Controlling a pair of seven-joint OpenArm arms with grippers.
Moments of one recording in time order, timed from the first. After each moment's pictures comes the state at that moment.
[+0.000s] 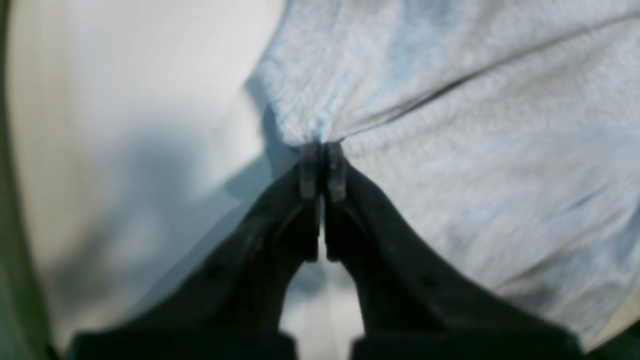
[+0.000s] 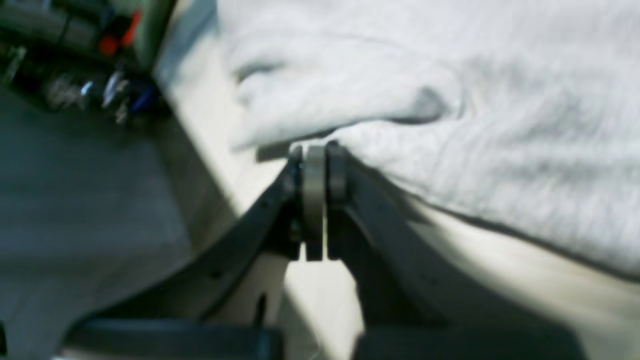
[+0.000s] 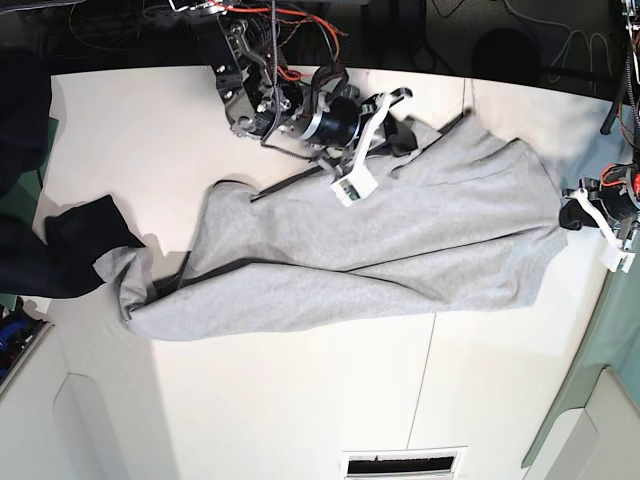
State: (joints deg) left arm -0.2 -36.5 -12.1 63.6 -37.6 -33.0 40.2; right arm -6.7 -9.3 -18.8 75.0 21.3 28.0 -37.5
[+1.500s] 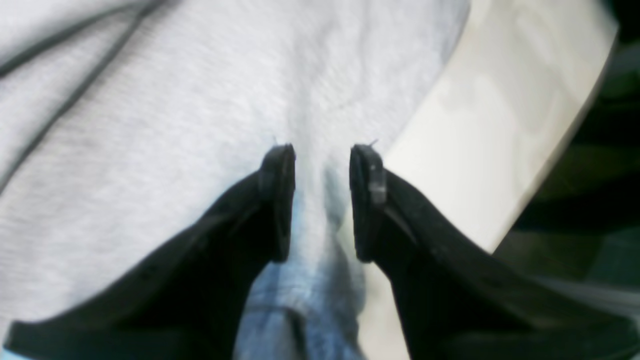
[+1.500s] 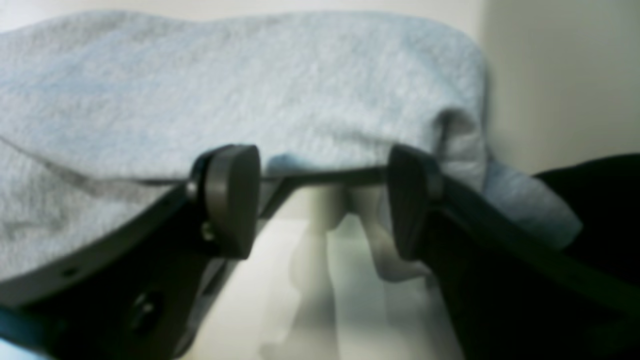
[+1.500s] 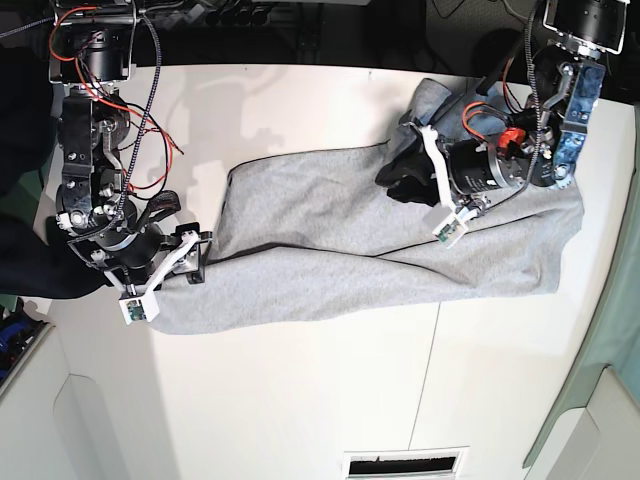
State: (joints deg) left arm 5.7 -20.5 9.5 85.7 -28.9 -36.6 36.0; right arm 7.5 6.1 3.1 78.7 7.0 15.9 -37.9
